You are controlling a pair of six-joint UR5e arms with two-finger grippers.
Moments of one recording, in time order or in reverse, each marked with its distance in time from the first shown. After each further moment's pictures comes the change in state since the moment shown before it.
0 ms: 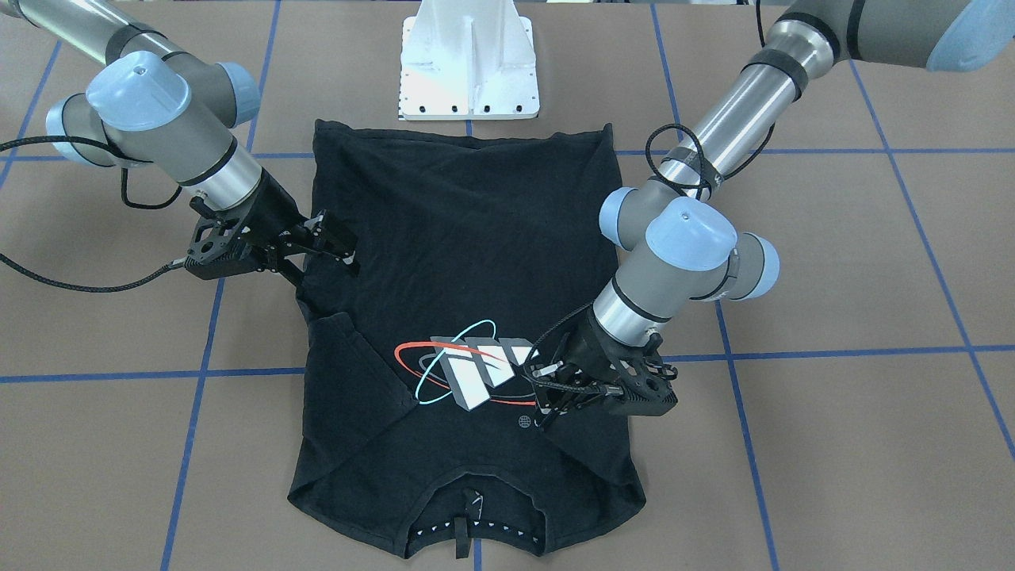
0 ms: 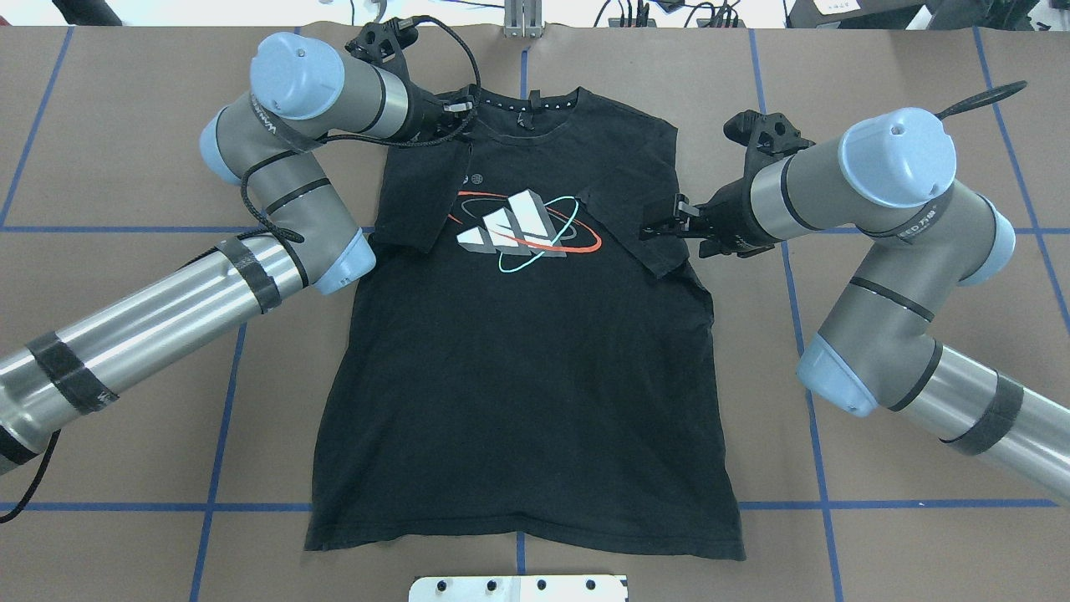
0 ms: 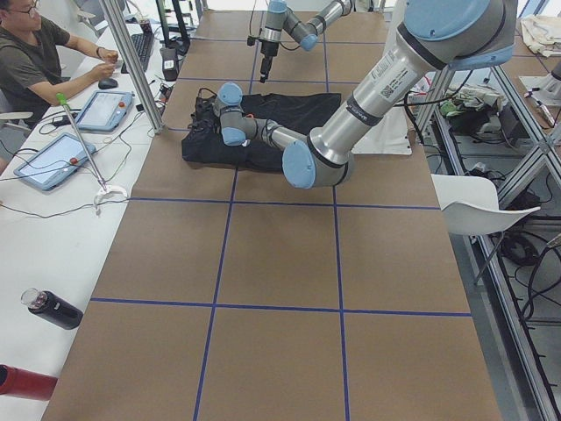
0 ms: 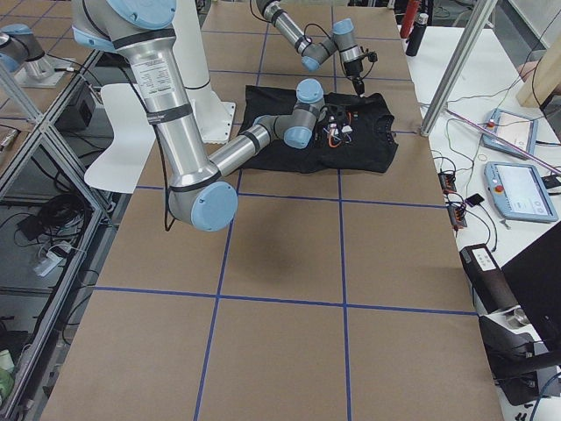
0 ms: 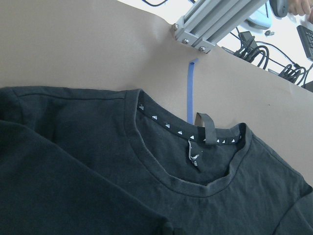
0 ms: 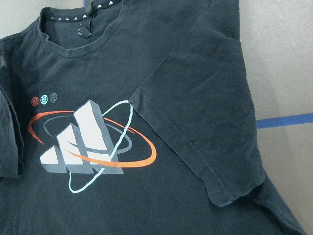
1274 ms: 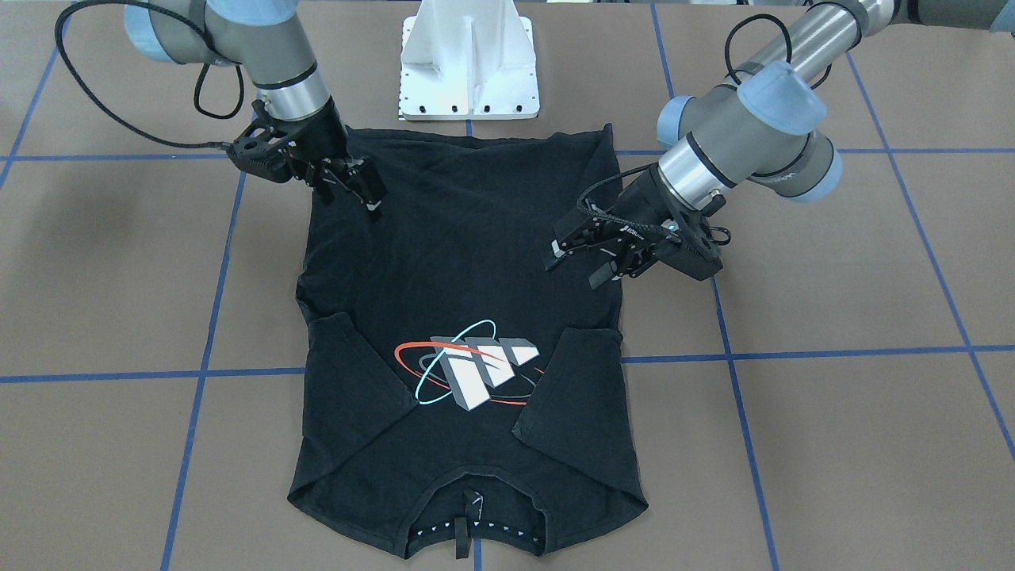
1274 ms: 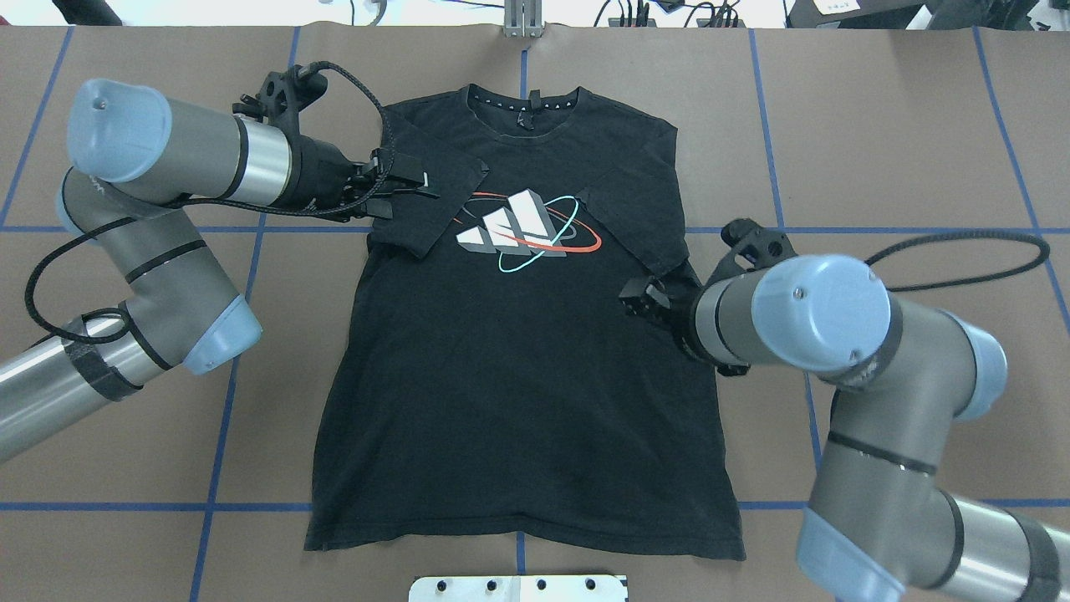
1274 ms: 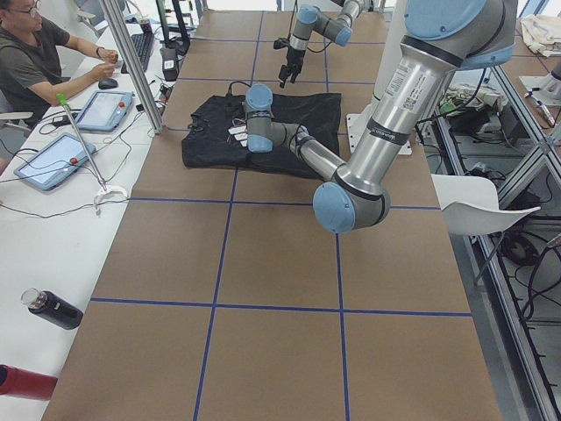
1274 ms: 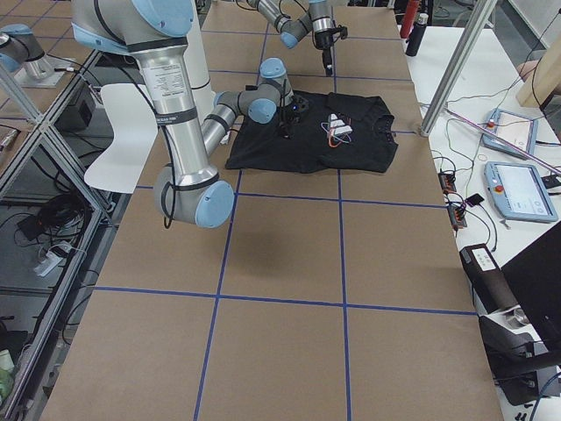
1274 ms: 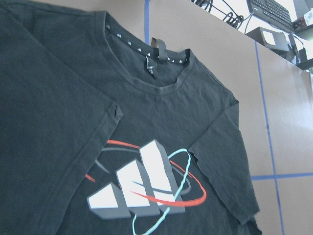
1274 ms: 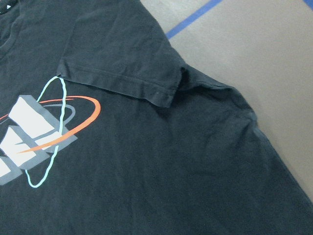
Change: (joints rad) left arm -0.002 0.371 -0.561 0.025 -0.189 -0.075; right arm -0.308 -0.066 0.322 -0.469 -0.381 0.560
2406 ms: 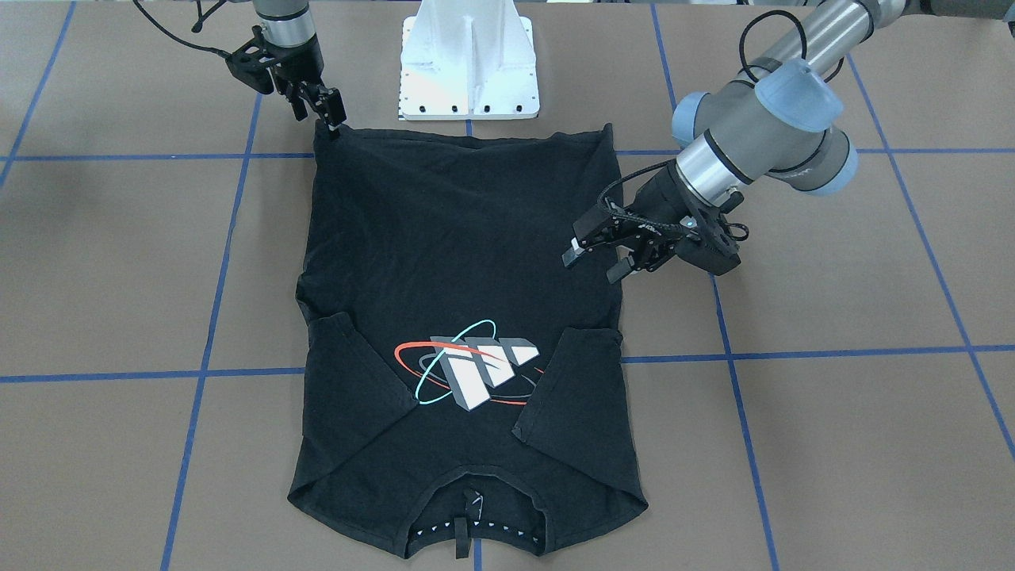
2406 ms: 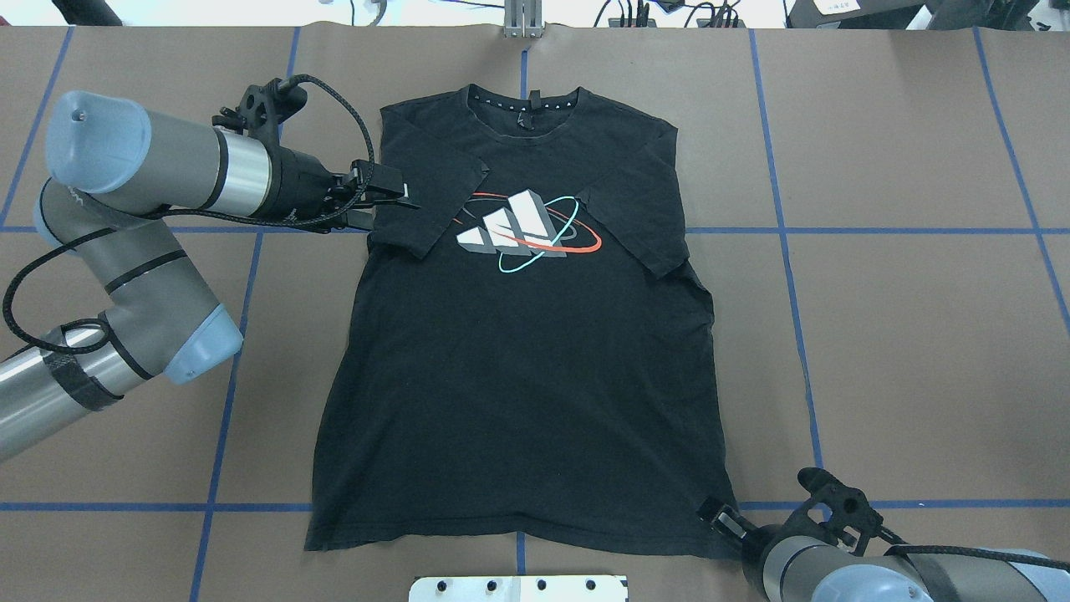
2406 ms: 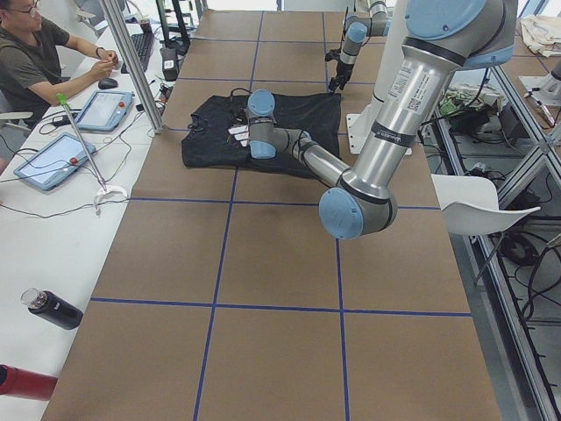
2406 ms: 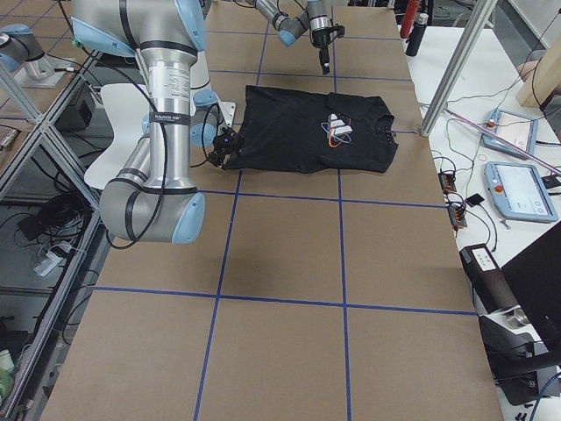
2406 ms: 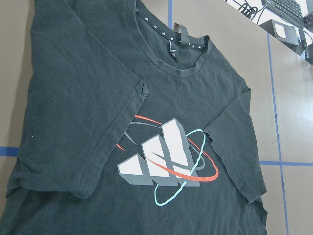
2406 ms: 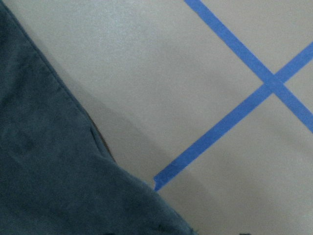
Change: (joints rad) left arm -0.002 0.036 -0.010 0.004 -0.001 -0.006; right arm -0.468 -0.347 0.130 0.047 -0.280 0.407
